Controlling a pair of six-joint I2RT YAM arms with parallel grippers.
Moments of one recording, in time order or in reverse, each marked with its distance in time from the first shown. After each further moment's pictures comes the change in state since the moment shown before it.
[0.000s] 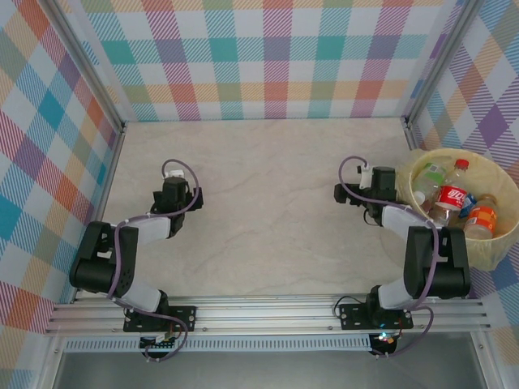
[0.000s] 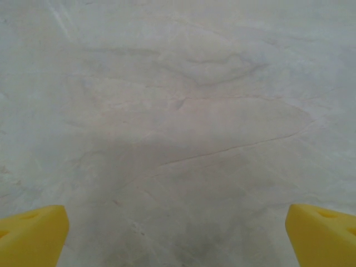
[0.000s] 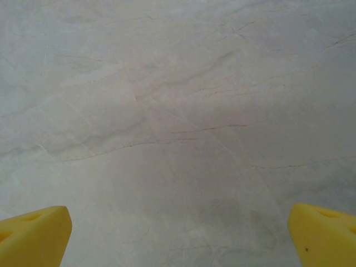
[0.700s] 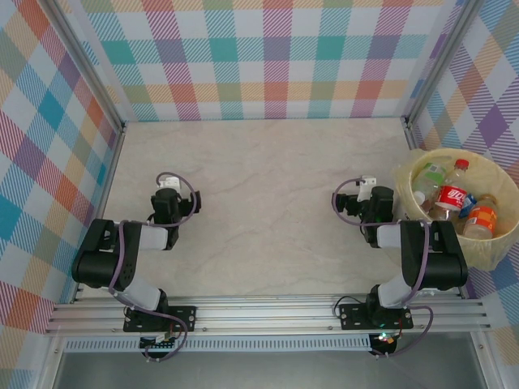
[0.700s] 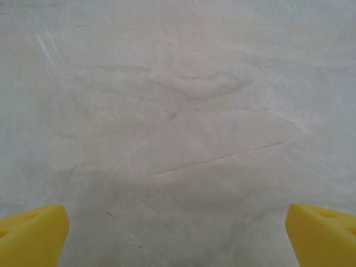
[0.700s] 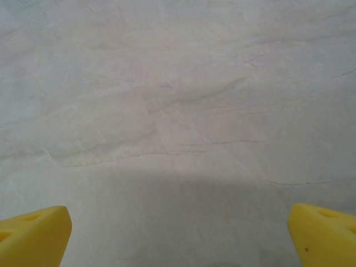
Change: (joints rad) left arm 0.058 0.056 -0.153 0.358 0.111 0.039; right arm -0.006 0.055 -0.266 0.573 -0.011 -0.008
